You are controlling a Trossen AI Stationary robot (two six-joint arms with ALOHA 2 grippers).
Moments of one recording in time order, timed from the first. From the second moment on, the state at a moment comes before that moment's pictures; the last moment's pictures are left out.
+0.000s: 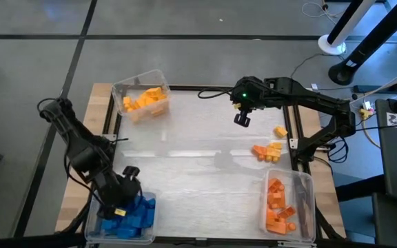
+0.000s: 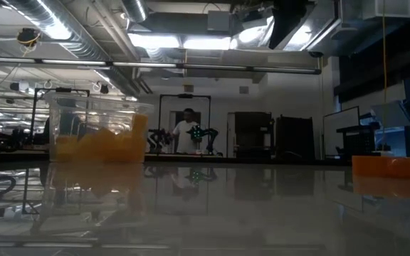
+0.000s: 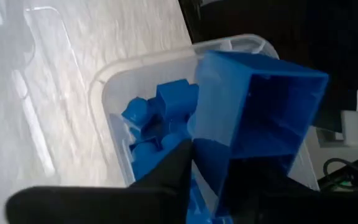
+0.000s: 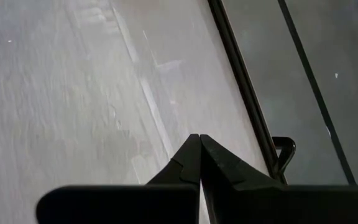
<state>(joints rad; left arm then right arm) -0.81 1.30 1.31 -1.02 -0.01 -0.56 -0.22 1.52 1.71 -1.23 0.28 -0.03</state>
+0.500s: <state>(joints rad) -0.82 1.32 1.31 -1.12 -0.01 -0.52 -0.22 1.53 1.71 -1.32 0.21 -0.06</state>
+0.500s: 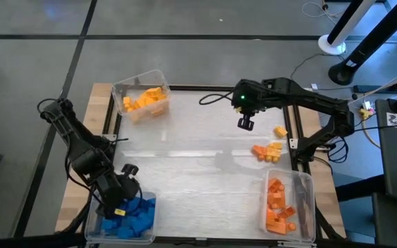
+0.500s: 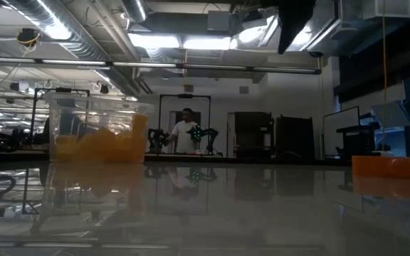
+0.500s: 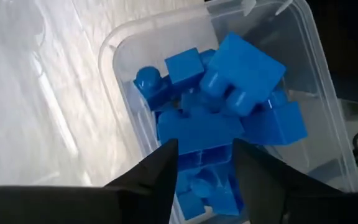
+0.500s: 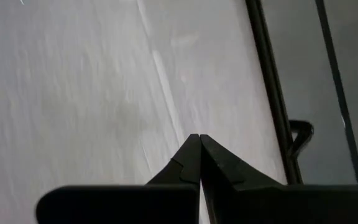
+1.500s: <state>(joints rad) -0.71 1.05 1.31 -1.12 -0.25 -0.04 -0.16 1.70 1.33 -1.48 0.08 0.10</state>
